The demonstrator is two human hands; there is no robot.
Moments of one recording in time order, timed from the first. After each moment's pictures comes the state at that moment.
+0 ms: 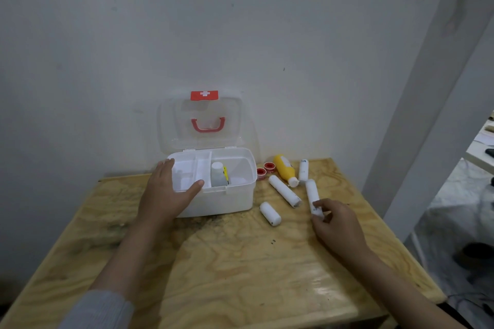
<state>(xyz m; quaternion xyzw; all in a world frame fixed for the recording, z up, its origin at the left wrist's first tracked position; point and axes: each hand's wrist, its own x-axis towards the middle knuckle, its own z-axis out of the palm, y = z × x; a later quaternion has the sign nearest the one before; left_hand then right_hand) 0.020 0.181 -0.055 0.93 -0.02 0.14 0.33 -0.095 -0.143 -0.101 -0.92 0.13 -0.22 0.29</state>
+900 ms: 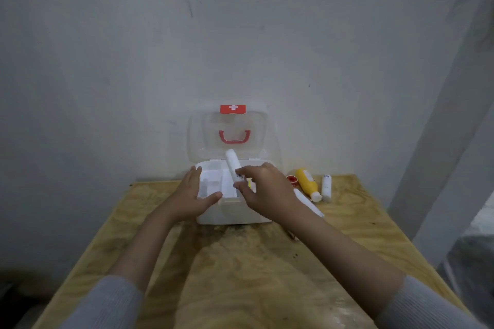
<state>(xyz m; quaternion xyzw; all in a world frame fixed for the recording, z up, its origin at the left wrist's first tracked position) 0.029 0.205 -0.036 0.95 -0.11 -0.02 0.30 -0.029 0.011 0.002 -0.92 -0.15 -0.26 0.24</state>
